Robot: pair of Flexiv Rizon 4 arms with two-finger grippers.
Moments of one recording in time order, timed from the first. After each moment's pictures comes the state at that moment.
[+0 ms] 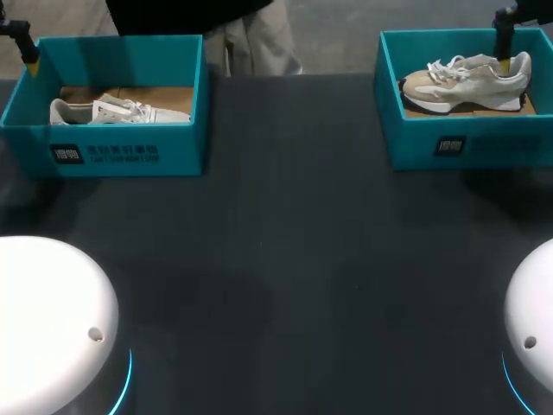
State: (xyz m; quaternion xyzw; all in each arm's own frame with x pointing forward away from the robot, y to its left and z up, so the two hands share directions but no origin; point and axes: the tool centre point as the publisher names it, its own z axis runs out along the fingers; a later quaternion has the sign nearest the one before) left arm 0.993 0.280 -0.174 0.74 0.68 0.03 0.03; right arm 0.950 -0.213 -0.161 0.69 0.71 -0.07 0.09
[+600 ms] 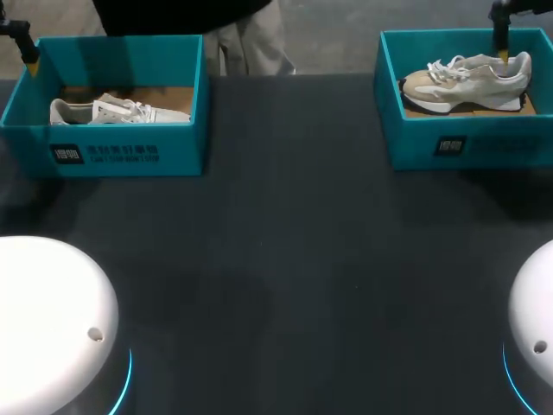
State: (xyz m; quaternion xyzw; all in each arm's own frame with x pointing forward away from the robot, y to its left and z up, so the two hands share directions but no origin) left arm 0.993 0.281 -0.174 0.74 0.68 0.03 0.03; right arm 0.969 -0.220 -0.155 0.72 0.68 -0.10 0.10
